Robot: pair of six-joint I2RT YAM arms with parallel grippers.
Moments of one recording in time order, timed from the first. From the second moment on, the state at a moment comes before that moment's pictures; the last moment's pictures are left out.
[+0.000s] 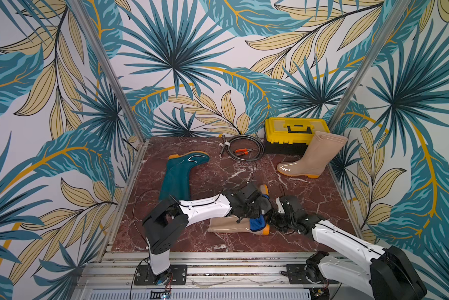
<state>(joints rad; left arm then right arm) -0.94 1.82 1.17 -0.35 0.17 -0.83 0.48 1.10 0.43 -0.28 -0.25 0.96</state>
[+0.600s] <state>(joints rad) -0.51 1.44 0.97 -0.51 0.14 -0.69 0.49 1.25 0.50 -0.13 -0.26 1.07</state>
